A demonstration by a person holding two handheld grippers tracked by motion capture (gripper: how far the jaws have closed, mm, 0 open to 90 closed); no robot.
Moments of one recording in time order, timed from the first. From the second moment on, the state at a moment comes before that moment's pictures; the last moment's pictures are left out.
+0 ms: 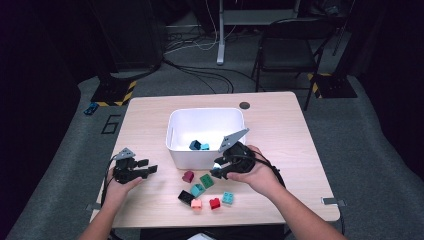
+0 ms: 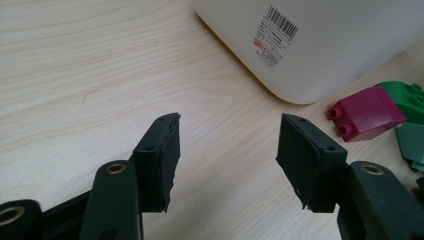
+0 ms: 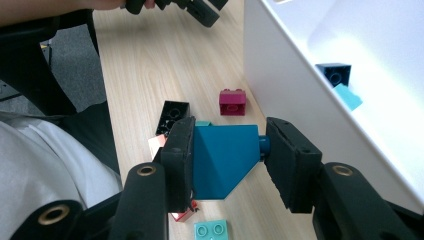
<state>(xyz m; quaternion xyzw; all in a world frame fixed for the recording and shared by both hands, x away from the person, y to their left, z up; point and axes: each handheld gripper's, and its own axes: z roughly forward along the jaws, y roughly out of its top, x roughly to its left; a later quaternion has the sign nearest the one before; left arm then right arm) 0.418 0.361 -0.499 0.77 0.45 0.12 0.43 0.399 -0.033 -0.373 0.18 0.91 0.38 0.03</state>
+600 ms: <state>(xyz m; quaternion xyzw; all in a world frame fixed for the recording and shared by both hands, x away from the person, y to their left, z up) 0.418 0.361 -0.499 0.77 0.45 0.12 0.43 0.413 -0.029 -0.334 0.18 0.91 0.38 0.04</state>
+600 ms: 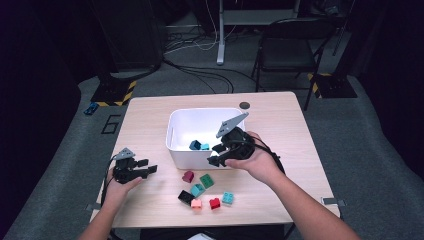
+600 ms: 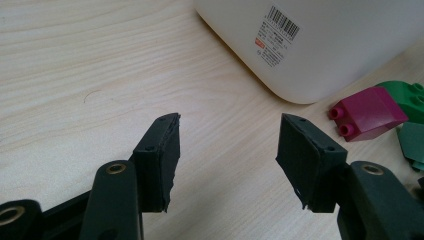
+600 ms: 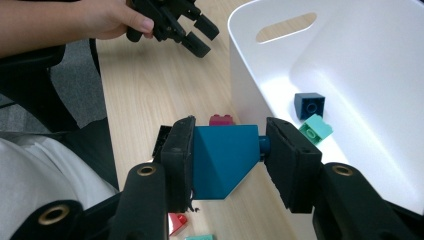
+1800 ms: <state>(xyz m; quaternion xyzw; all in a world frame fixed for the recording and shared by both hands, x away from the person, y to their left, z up) 0.419 0.364 -0.500 0.77 0.46 0.13 0.42 0.501 0.018 -0.328 0.21 0.90 0.37 0.06</state>
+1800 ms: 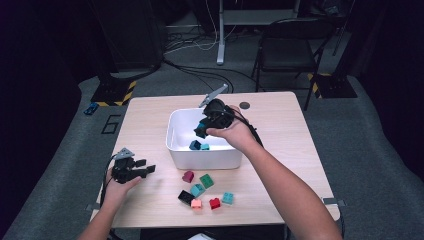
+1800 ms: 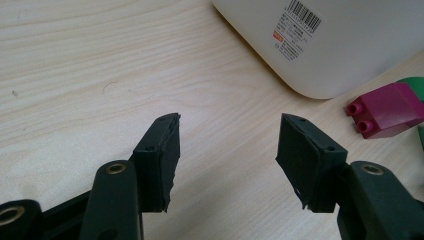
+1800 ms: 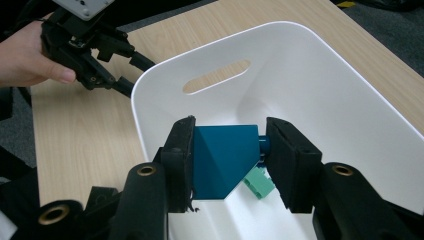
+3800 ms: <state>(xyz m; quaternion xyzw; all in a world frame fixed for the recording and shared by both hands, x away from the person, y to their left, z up) 0.420 0.363 -0.501 0.77 0.47 0.13 0.41 0.507 0.044 -0.341 0.21 0.91 0.36 0.07</state>
